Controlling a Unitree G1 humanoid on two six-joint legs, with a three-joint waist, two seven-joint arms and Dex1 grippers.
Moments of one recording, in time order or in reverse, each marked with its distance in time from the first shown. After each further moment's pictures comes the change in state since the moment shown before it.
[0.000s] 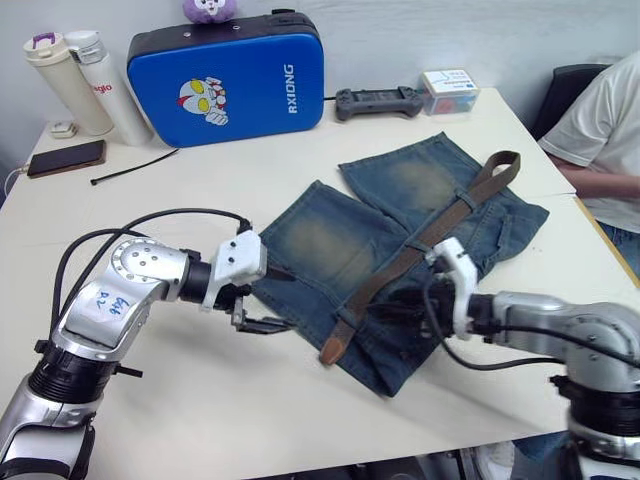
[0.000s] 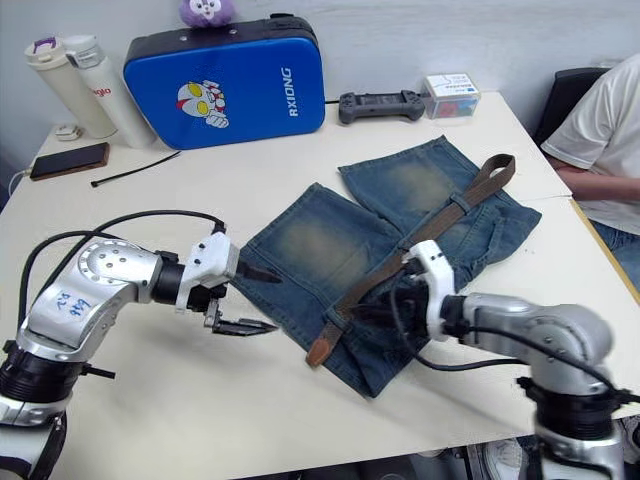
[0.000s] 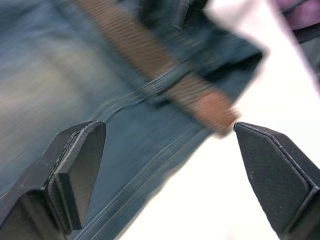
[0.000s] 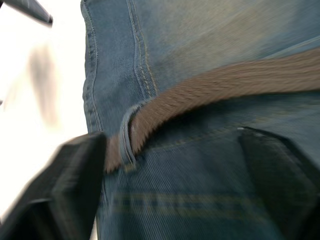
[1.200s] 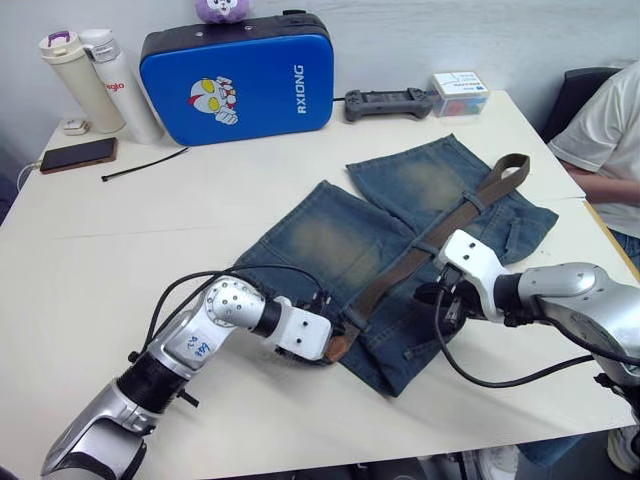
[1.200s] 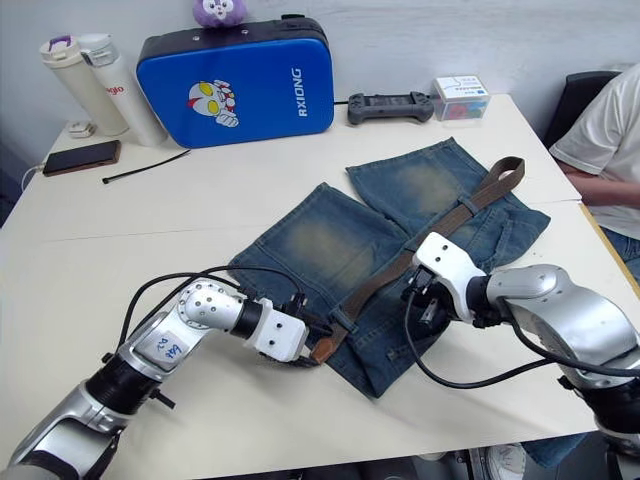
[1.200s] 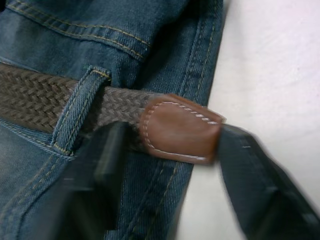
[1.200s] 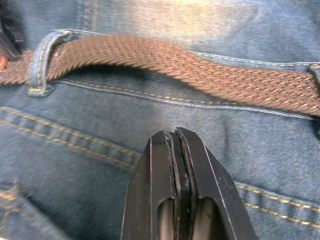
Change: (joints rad) left arm -0.039 -0.217 -0.328 0.245 0.506 -0.626 0.044; right arm -0.064 -0.245 0.286 0.006 -0.535 -0.335 0.285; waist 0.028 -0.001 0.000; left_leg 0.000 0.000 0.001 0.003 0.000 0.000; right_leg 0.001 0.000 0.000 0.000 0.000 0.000
